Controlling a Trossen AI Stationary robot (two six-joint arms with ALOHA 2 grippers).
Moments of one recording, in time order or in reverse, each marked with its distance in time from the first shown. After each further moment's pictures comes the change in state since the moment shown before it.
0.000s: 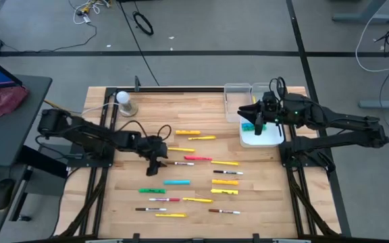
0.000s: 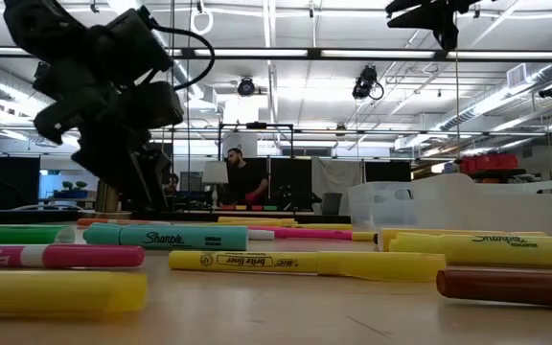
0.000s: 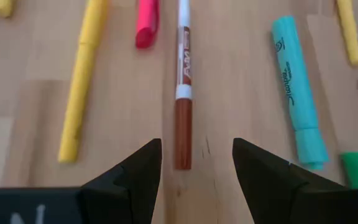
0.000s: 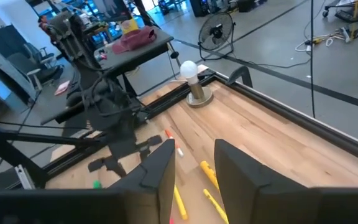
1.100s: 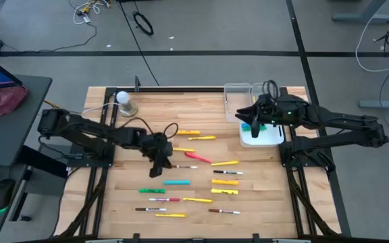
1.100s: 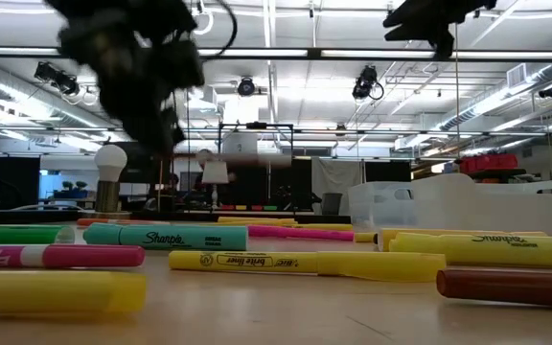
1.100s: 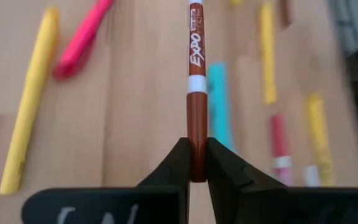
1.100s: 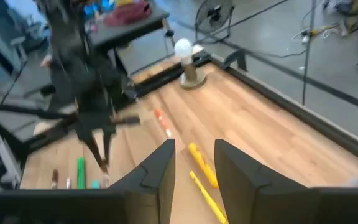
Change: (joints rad) left arm -0.002 -0.028 0.250 -0.284 0.157 -0.144; right arm -0.009 0.050 0.002 -0.050 -0.034 -0.081
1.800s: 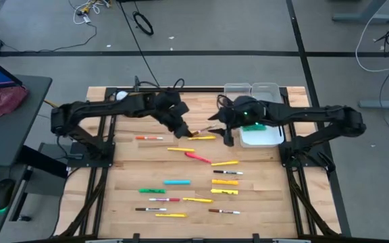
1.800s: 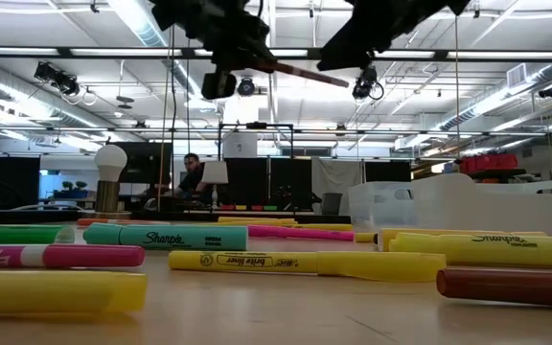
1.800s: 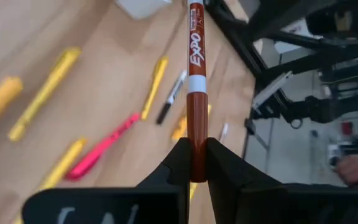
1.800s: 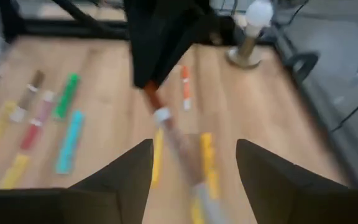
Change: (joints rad) left arm 0.316 0.160 0.523 -0.216 0.224 -0.399; right arm 0.001 0.469 0.190 0.089 -0.185 -0.513
